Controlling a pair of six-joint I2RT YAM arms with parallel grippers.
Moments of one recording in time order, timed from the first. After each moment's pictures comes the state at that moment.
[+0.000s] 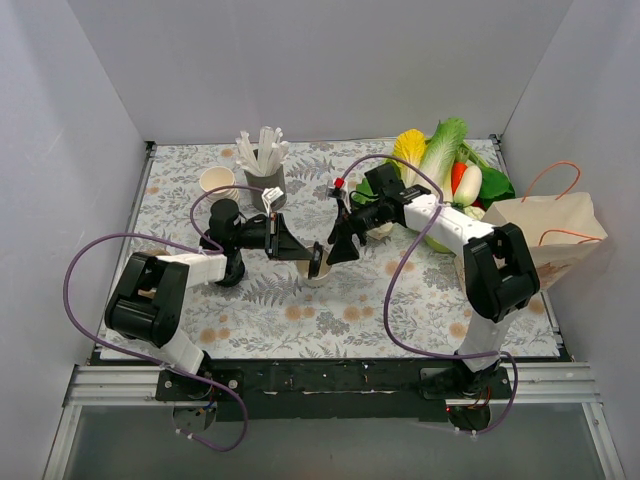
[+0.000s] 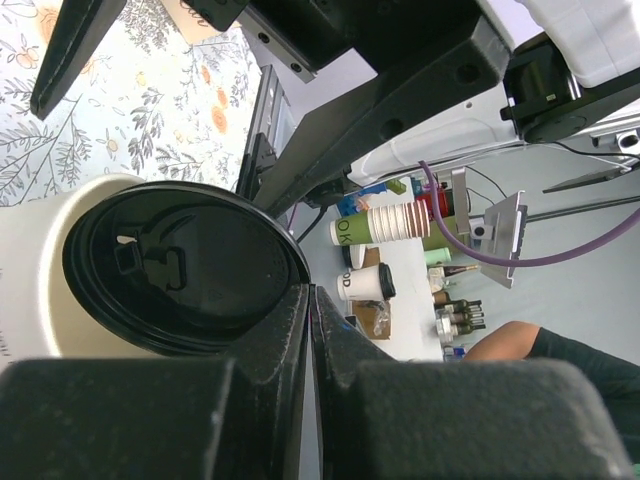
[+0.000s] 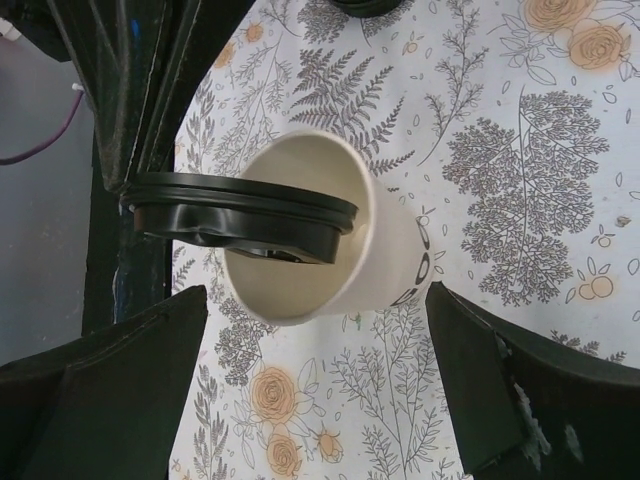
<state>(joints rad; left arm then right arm) -0.31 1.60 0.66 0.88 1.30 -1.14 0.52 1.79 1.31 -0.50 -1.06 -0.40</state>
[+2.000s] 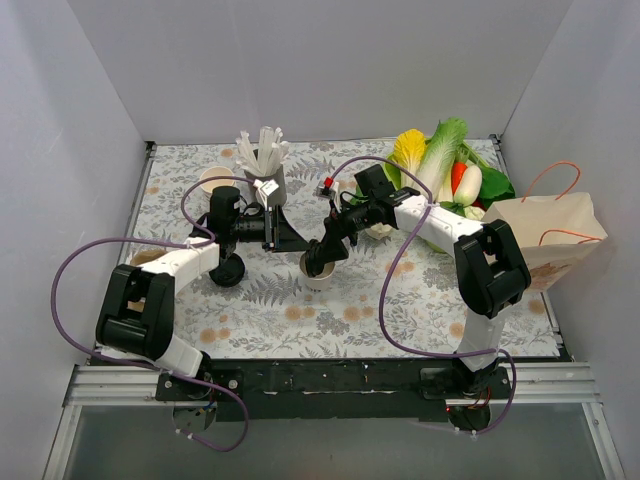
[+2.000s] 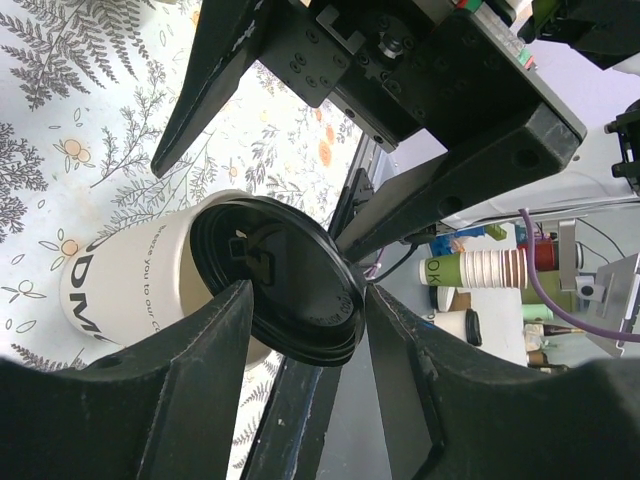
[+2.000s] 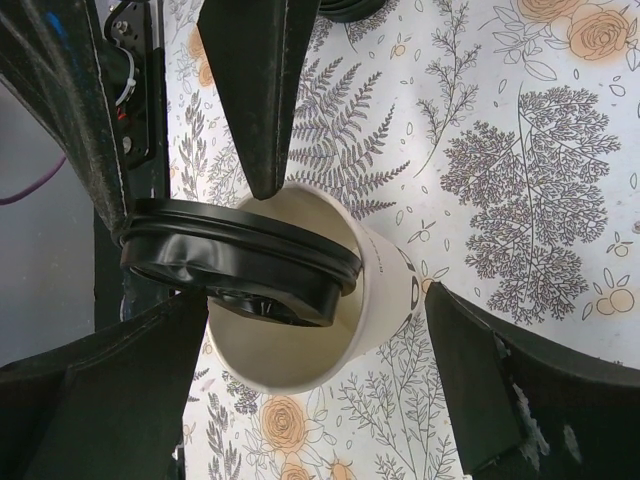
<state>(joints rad) -0.28 1.51 0.81 0.22 1.11 -0.65 0.57 1.84 1.33 -0.42 -1.00 -0.24</state>
